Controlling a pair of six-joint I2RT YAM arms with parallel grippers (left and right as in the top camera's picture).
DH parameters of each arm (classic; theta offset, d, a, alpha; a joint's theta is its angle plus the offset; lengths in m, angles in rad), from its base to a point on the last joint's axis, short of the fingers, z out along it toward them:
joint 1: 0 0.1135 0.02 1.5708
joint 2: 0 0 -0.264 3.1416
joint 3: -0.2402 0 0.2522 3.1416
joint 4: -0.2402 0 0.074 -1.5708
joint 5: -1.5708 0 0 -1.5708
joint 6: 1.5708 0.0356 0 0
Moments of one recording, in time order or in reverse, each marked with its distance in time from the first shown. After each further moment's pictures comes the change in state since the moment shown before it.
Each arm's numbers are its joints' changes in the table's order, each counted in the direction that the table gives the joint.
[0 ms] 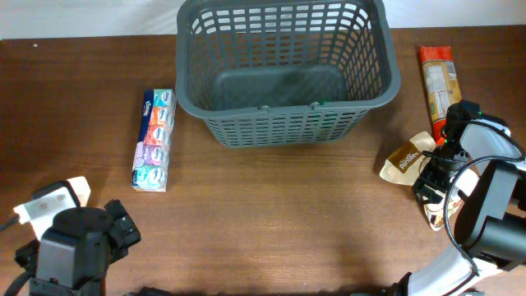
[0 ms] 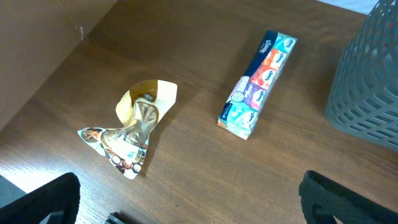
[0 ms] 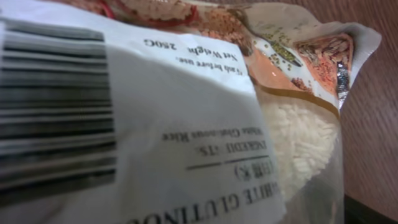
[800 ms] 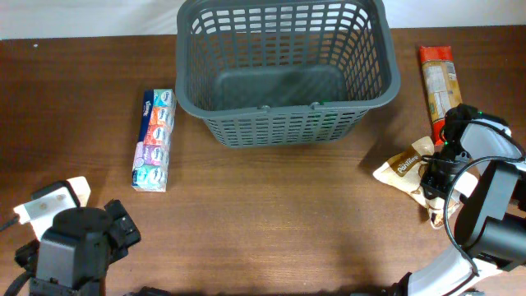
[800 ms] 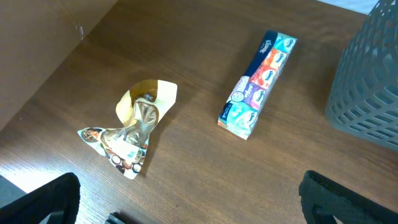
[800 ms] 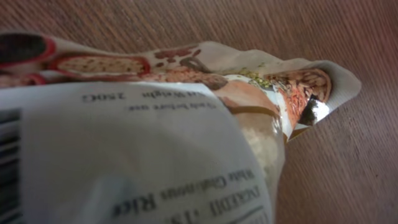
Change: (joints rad) left arm 0.000 0.000 0.000 0.000 0.000 0.000; right arm 0.000 0.001 -0.003 -0.101 0.008 -0.058
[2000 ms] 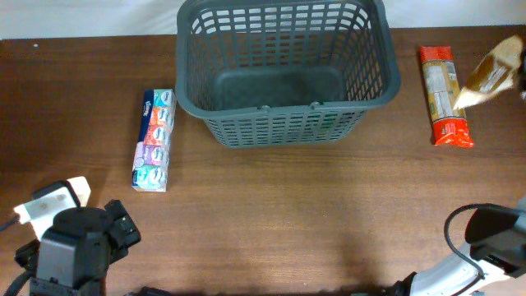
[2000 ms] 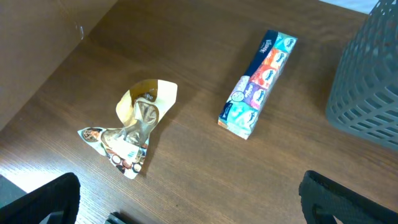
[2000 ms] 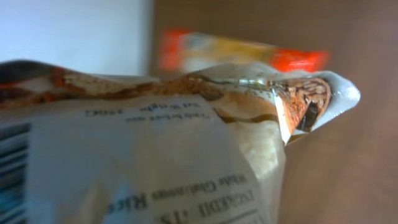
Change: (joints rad) left arm 0.000 0.000 0.000 -0.001 0.000 0.000; right arm -0.150 0.004 -1.081 -0.296 0.314 -0.861
